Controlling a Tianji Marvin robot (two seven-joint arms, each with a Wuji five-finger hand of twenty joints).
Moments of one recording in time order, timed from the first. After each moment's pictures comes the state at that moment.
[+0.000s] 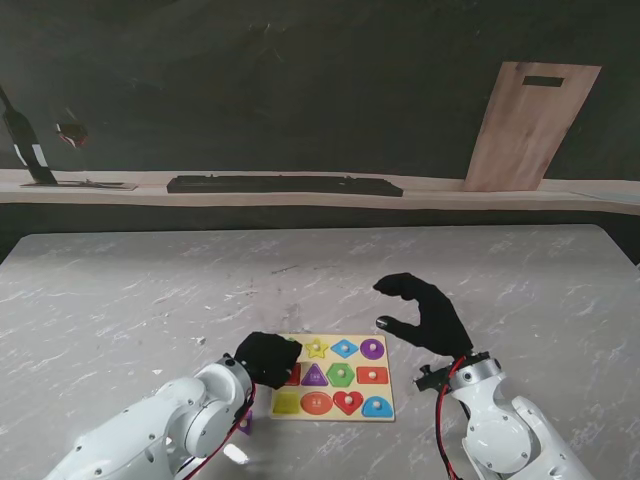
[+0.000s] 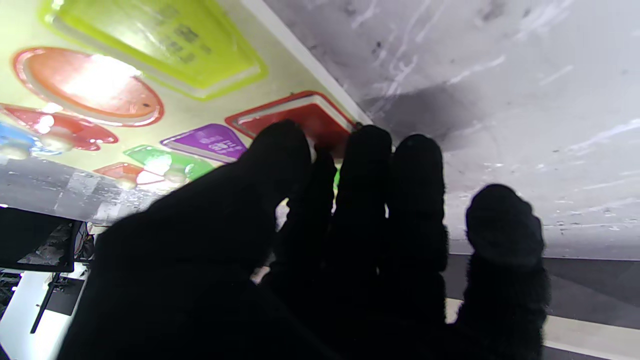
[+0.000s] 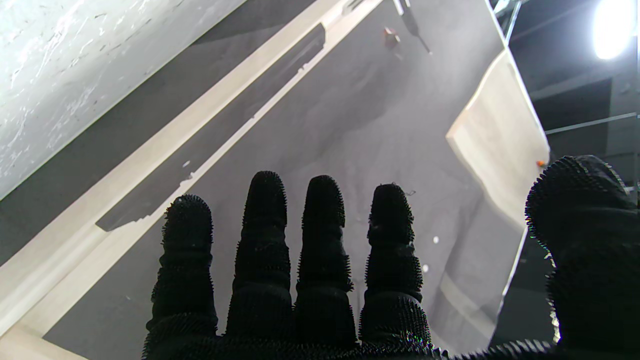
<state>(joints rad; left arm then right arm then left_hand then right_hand) 1.32 -1.07 -0.74 -1.45 0.92 0.09 -0.04 -1.64 -1.17 1.32 -1.52 -0.44 -0.52 -0.29 0.86 -0.65 0.92 -0.20 0.68 0.20 1.10 0.39 1.10 0.21 0.70 0.70 0.89 0.23 1.00 0.71 0.52 0.56 1.46 0.74 0.21 -0.53 0.73 -0.08 0.40 -0.16 0.81 0.48 0.60 -0.01 0.75 0.38 0.64 0.06 0.48 0.50 0.23 0.26 0.90 0.47</state>
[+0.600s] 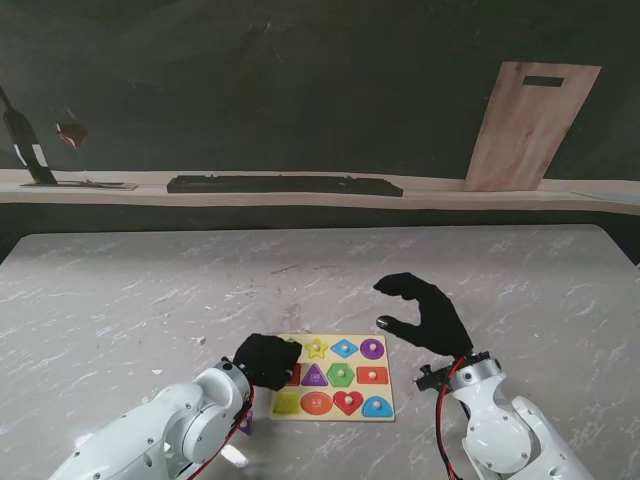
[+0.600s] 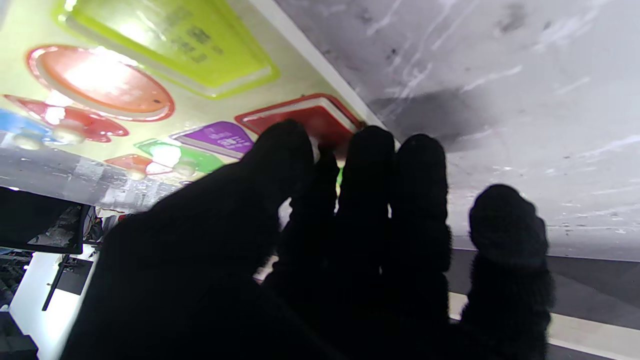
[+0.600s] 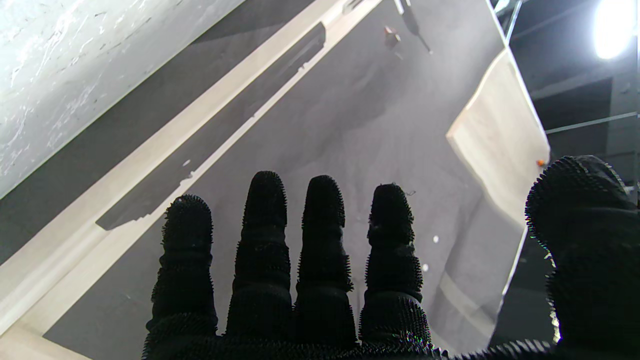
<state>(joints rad) 1.35 -1.07 -0.76 -1.44 0.91 0.06 0.02 -1.64 -1.17 1.32 -1.52 -0.44 -0.52 -0.29 0.86 -0.65 0.92 -0.20 0.67 0.20 1.11 0.40 1.09 0.21 0.72 0.73 0.89 0.23 1.00 0.71 0.51 0.56 1.46 0.74 0.21 -0.53 0.73 -0.08 0.40 -0.16 0.81 0.48 0.60 -0.01 0.75 0.38 0.64 0.06 0.48 0.50 0.23 0.26 0.90 0.47</state>
